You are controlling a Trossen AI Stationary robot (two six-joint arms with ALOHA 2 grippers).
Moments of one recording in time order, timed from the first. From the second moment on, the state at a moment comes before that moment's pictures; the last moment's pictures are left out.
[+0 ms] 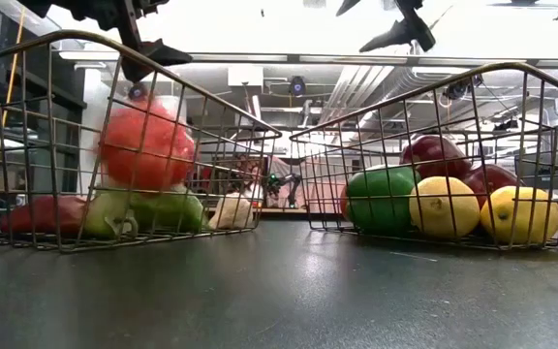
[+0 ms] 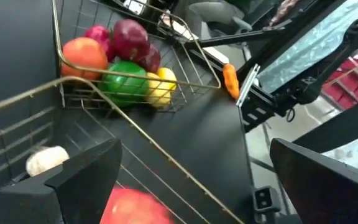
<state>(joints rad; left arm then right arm) -0.03 0.93 0.67 -0.13 0.14 -0.56 -0.01 1.19 1.11 -0.38 0.55 0.81</state>
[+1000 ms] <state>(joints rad) 0.58 1.33 1.09 -0.31 0.21 -0.54 -1.10 1.58 1.22 -0.97 0.06 0.34</state>
